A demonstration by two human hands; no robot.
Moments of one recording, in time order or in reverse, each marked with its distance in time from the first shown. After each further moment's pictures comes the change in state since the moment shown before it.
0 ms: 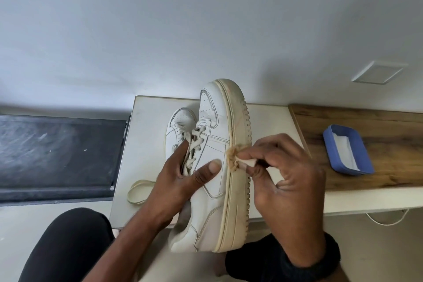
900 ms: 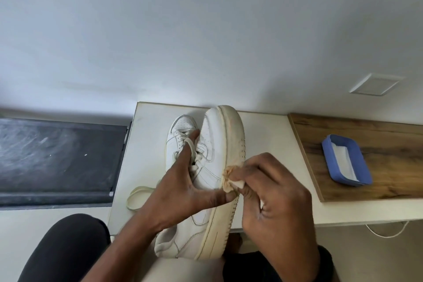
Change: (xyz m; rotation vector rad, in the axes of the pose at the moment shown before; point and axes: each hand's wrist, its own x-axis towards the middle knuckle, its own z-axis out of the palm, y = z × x) left_hand 0.006 0.010 -0.002 0.204 -0.108 0.093; right_hand -0.009 -0.008 0.002 -0.166 -0.132 -0.140
